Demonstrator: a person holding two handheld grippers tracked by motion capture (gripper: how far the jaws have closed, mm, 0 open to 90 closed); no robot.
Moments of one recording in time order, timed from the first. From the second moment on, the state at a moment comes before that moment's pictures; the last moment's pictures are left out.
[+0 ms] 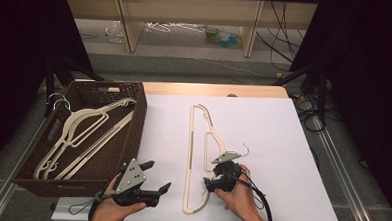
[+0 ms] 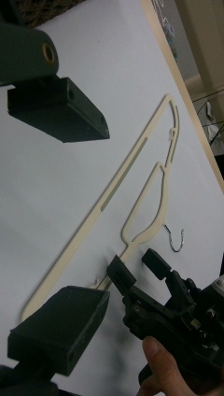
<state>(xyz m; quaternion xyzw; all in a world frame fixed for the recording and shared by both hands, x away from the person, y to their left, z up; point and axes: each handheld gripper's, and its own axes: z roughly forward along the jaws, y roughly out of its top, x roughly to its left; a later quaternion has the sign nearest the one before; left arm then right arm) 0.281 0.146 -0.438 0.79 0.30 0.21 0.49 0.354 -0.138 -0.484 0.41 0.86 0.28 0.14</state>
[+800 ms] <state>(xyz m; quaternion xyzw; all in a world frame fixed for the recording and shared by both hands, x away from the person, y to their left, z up) 0.280 0.145 -0.439 0.80 0.29 0.21 0.48 0.365 -0.184 -0.467 0.43 0.87 0.24 0.04</state>
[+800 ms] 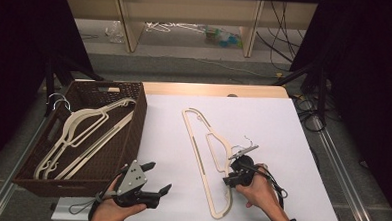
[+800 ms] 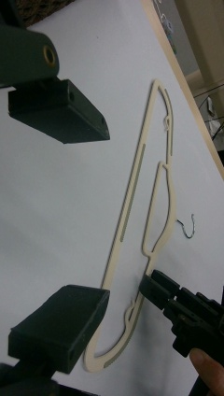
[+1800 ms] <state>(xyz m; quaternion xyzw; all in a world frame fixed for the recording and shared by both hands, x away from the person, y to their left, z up) 0.282 0.146 -0.441 0.80 0.29 0.21 0.48 0.366 -0.204 -0.460 0.32 0.93 0.18 0.03</state>
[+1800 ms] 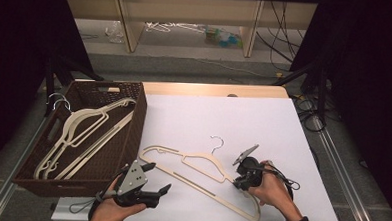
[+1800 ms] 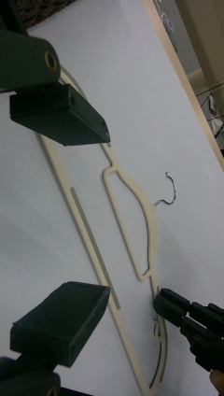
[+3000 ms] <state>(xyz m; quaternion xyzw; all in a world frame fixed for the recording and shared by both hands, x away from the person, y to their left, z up) 0.329 0.104 -0.452 0.83 0.28 0.18 0.44 0.356 -0.198 -0.445 0.30 0.94 0.14 0.06</state>
